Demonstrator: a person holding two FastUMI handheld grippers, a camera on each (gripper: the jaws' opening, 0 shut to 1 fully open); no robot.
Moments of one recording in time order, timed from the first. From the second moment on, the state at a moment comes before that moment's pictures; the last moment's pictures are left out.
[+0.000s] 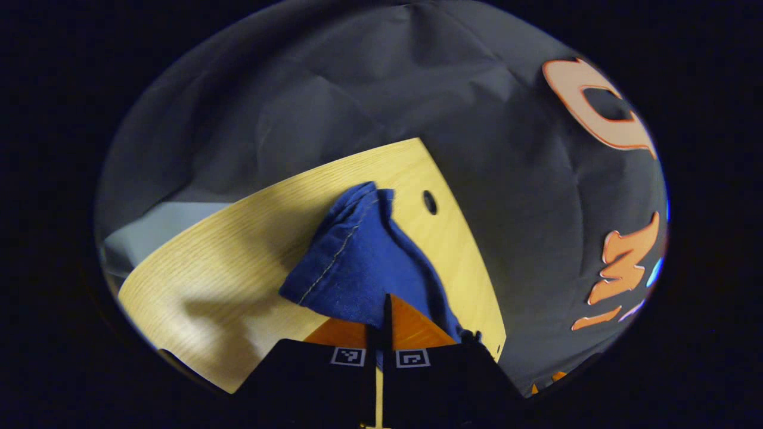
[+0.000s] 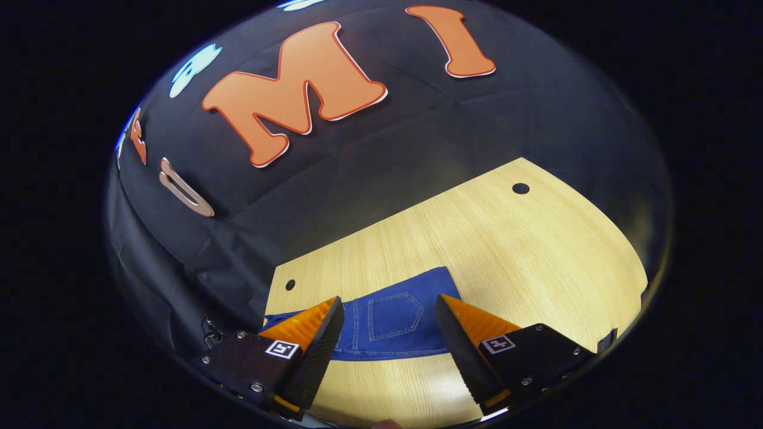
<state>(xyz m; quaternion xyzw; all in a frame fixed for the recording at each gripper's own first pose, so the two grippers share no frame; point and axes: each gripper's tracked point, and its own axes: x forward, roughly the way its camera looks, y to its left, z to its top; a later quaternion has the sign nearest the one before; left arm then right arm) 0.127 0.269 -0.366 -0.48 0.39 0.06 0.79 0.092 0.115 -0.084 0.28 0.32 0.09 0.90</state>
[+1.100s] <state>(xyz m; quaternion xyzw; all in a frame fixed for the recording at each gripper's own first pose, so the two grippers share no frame) 0.155 -0.040 -0.163 -0.08 0.34 -0.17 0.92 0.102 0.037 -0.095 0.31 0.30 0.17 0.89</state>
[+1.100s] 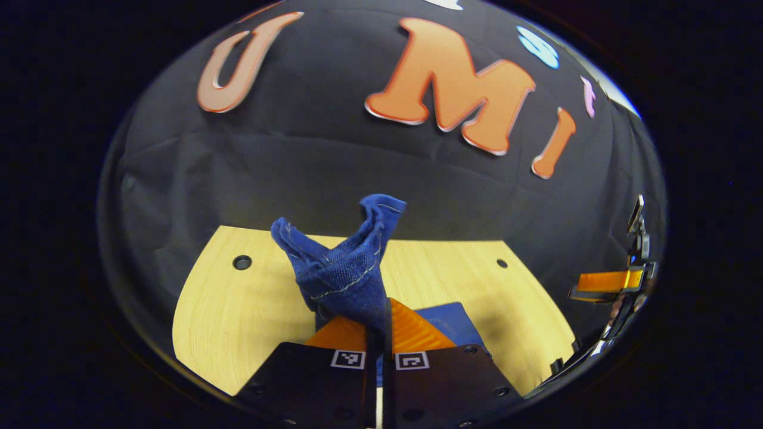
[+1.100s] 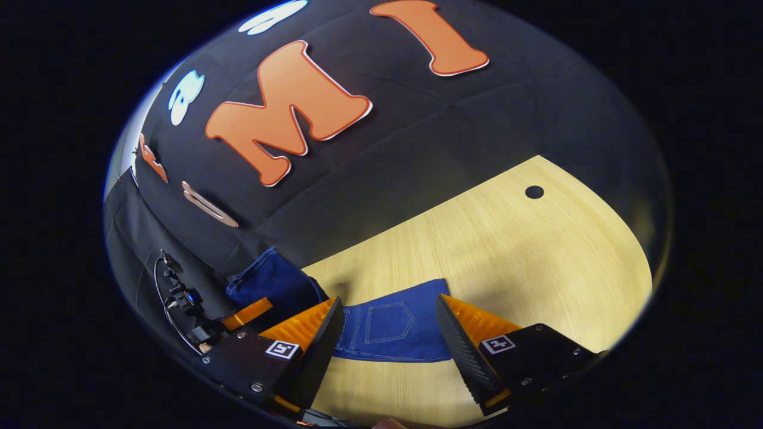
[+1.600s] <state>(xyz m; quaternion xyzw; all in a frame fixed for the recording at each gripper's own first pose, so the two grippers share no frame) 0.100 -0.205 -0.212 0.06 0.41 -0.27 0.87 0.113 -0.026 -0.122 0.34 0.30 0.14 0.88</state>
